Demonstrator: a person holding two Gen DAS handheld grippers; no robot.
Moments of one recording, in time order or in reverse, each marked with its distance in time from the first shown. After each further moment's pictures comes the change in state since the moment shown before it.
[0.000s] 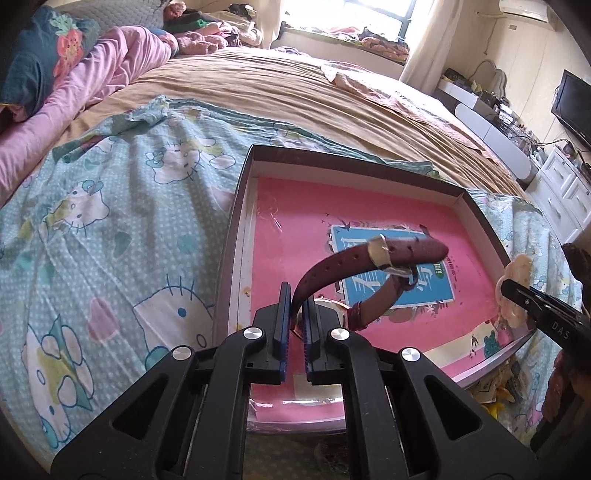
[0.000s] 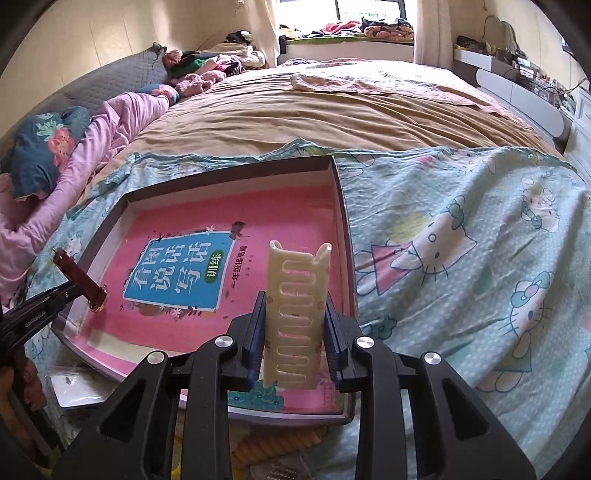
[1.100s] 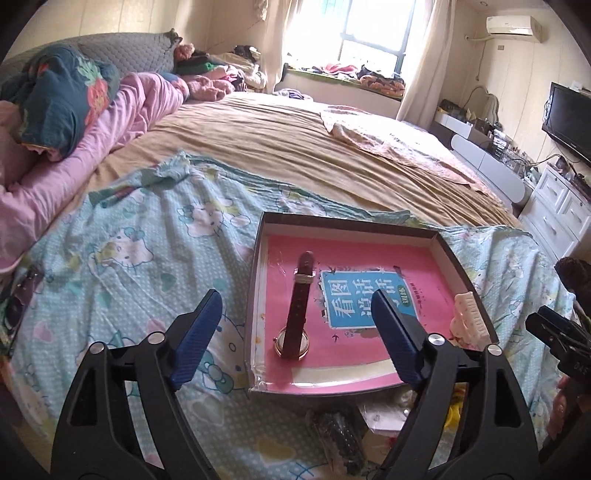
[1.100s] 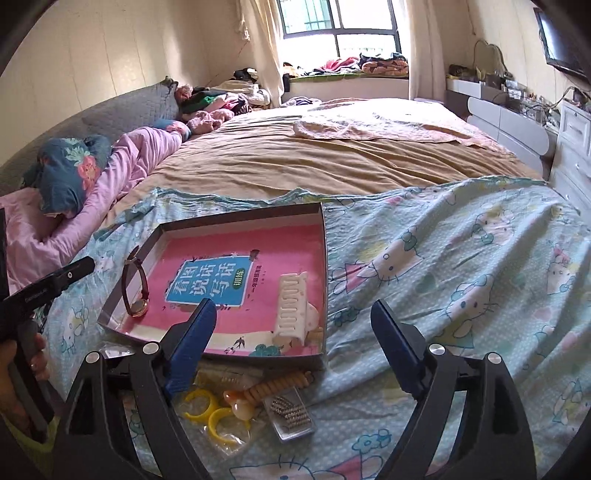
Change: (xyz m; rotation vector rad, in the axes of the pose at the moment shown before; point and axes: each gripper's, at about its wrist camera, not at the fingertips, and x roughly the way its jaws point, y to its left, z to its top) left arm -0.085 -0.012 0.007 0.016 -0.171 0.035; right arm -0.098 -0.003 -0.019 -0.008 -0.153 0.012
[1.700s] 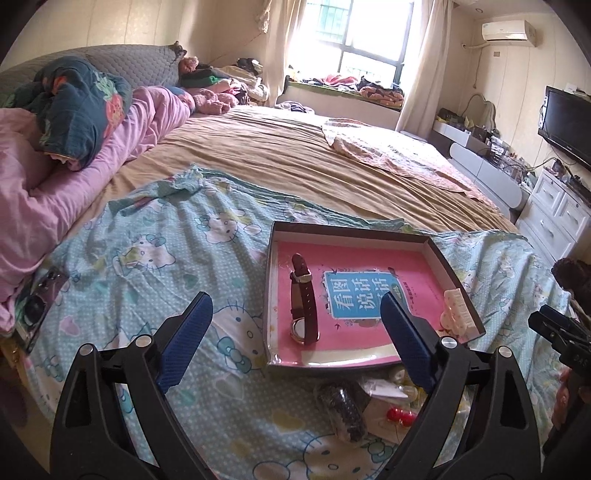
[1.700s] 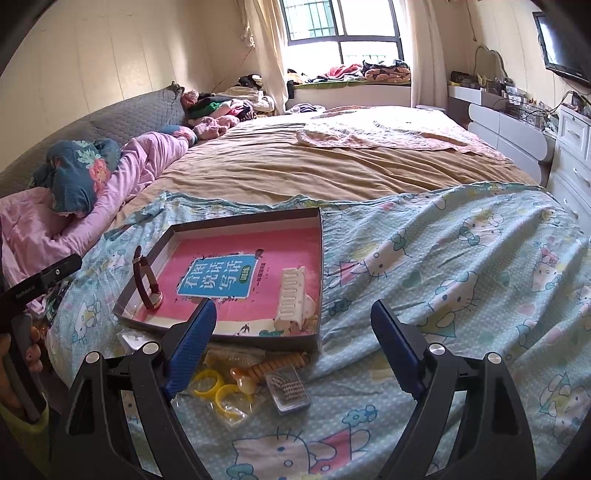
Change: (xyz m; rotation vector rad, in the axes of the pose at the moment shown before) left arm -0.045 0.005 -0.009 0.008 -0.046 0.013; right arm -0.036 -0.004 -0.010 -0.010 -0.025 0.012
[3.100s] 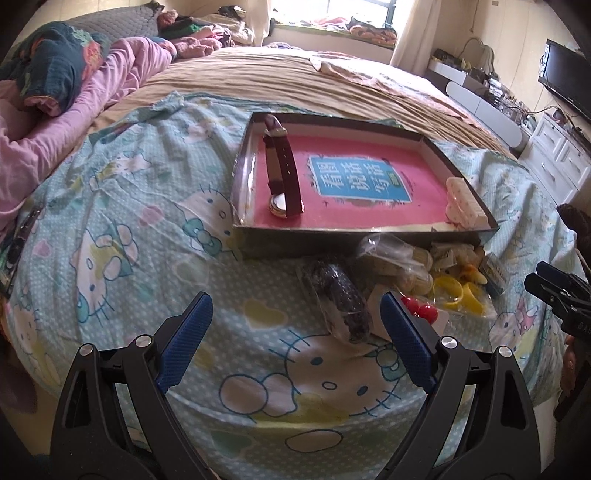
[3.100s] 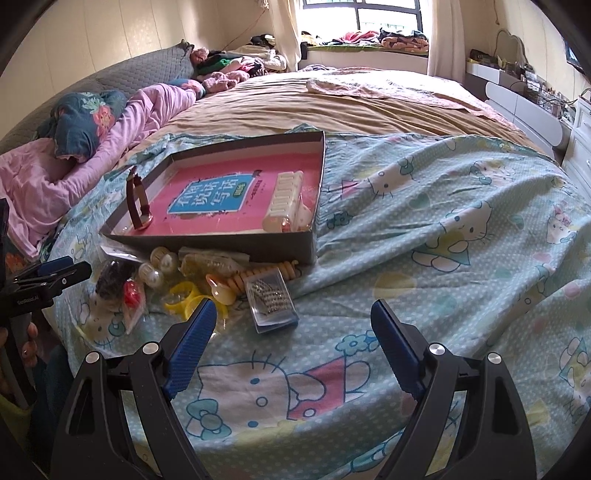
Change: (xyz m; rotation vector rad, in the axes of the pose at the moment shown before) left arm 0.027 -0.020 -0.085 0.058 0.244 -0.007; right arm 0.023 -0.010 -0.065 -0.057 0.158 0.020
